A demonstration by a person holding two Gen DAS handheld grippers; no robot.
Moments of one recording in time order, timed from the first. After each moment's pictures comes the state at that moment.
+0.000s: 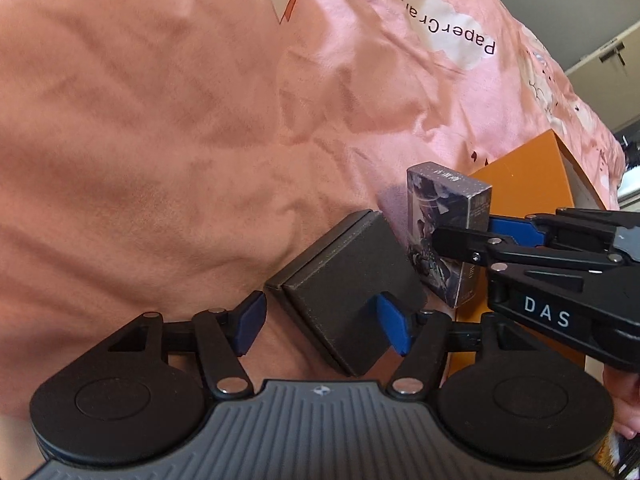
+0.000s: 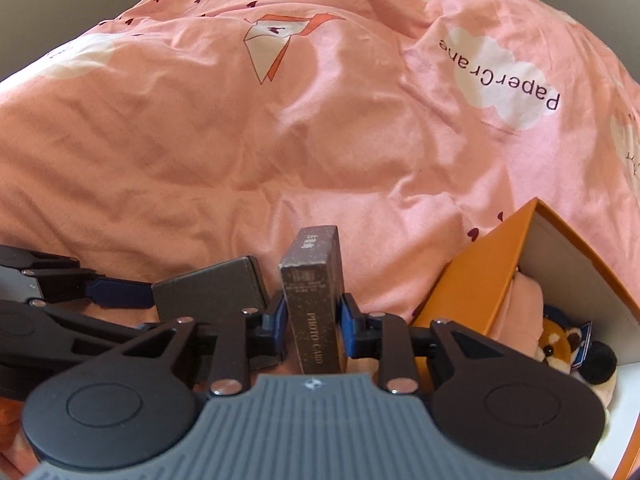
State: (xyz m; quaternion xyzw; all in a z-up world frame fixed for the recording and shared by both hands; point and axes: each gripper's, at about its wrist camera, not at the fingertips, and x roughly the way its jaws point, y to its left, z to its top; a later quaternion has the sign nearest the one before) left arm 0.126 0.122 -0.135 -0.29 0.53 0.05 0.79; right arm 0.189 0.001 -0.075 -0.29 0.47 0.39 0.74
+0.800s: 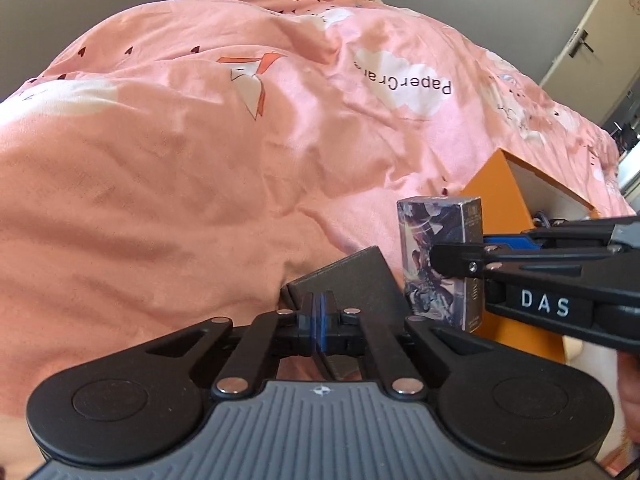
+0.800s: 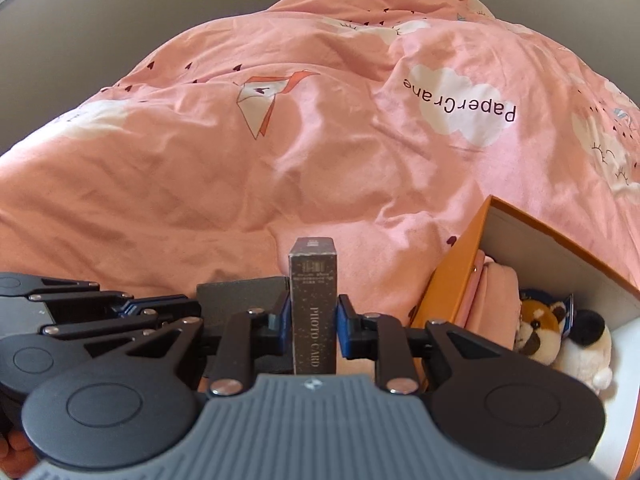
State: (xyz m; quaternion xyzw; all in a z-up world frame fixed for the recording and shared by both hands) left arm 0.099 0.098 -0.081 -0.19 0.46 0.07 0.87; right arm 0.162 -0.032 -0.039 -0.20 0.44 0.38 0.79
